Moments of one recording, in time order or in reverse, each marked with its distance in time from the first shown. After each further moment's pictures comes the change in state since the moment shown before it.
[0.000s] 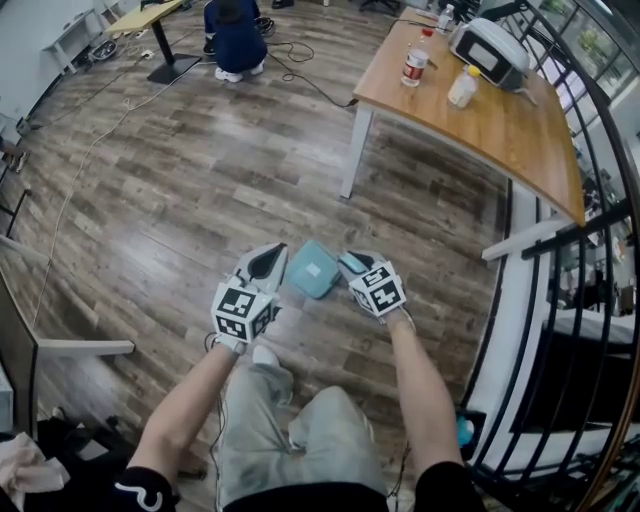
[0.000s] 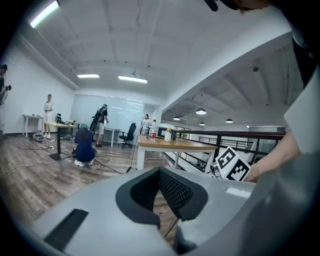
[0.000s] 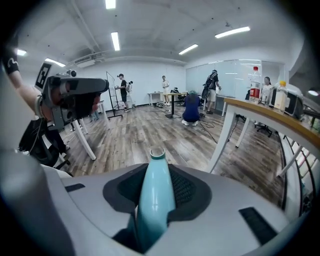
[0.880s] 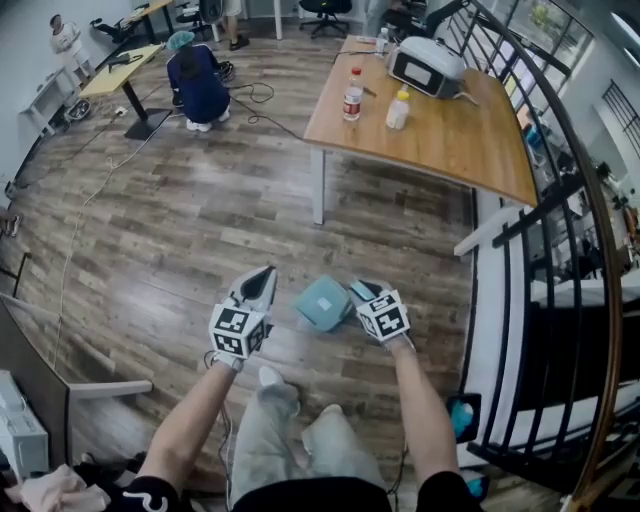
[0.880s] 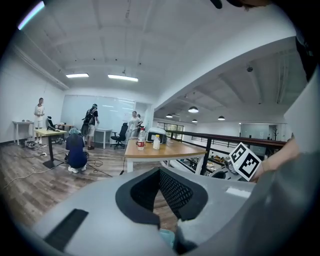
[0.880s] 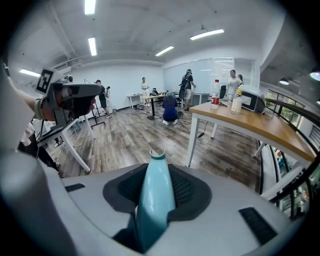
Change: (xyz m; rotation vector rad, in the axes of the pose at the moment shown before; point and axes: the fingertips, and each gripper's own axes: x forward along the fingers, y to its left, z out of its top) left arm -0.017 -0.069 0.121 0.043 0.054 -0.073; right arm -0.181 -0.018 0.025 0.207 0.032 -0.173
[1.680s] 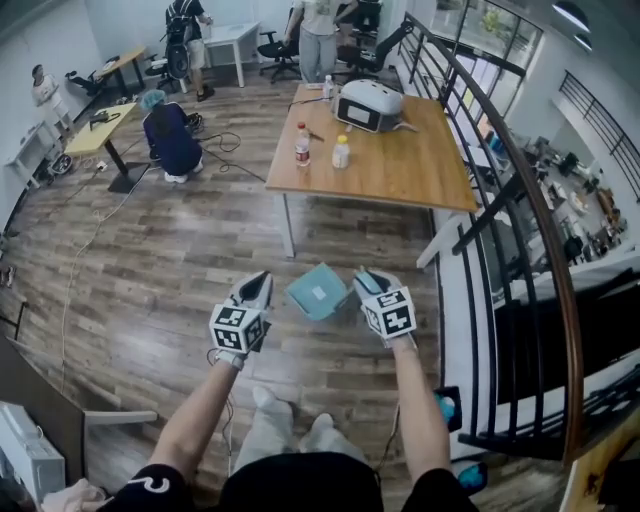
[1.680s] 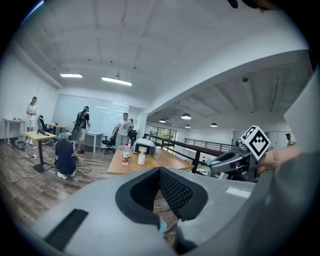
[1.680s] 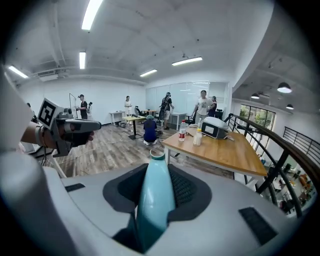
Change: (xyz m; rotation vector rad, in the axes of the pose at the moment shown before) left arm -0.016 -0.100 0.145 -0.014 -0.038 -0.091; right arm -0.250 -0.050 0.124 0.067 -0.194 -0.242
